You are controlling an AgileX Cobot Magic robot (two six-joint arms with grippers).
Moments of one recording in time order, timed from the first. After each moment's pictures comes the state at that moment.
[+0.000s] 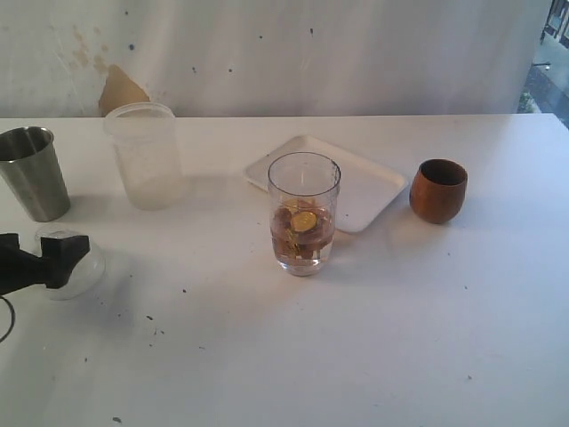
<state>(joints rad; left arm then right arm) 0.12 1.79 -0.40 0.53 -0.87 -0.37 0.04 0.01 0.00 0.03 0.32 -0.10</state>
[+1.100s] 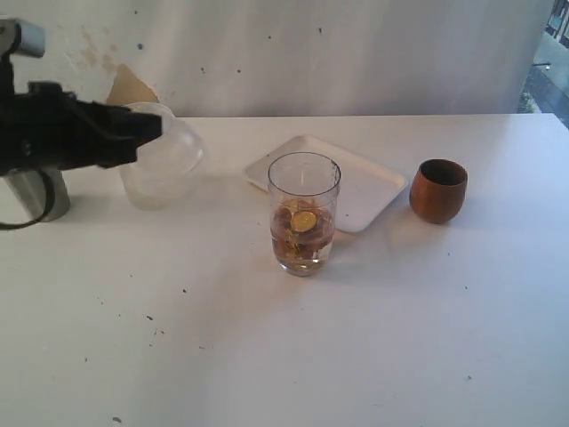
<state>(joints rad) -0.27 1.38 -0.78 1.18 -0.46 -1.17 0.04 0.01 0.00 0.03 0.32 -0.10</state>
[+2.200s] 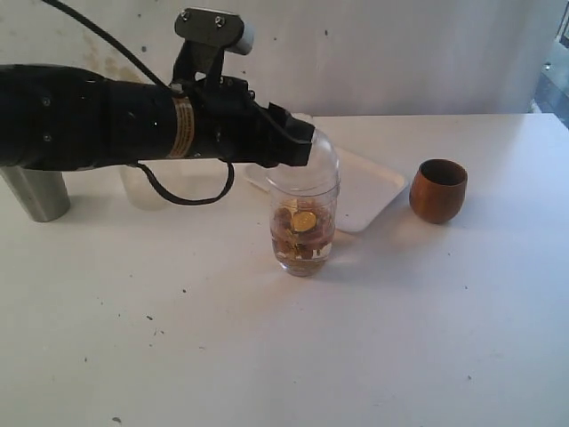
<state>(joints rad) -0.64 1.68 -1.12 1.30 -0.22 -1.33 0.04 0.01 0.00 0.03 0.32 -0.10</state>
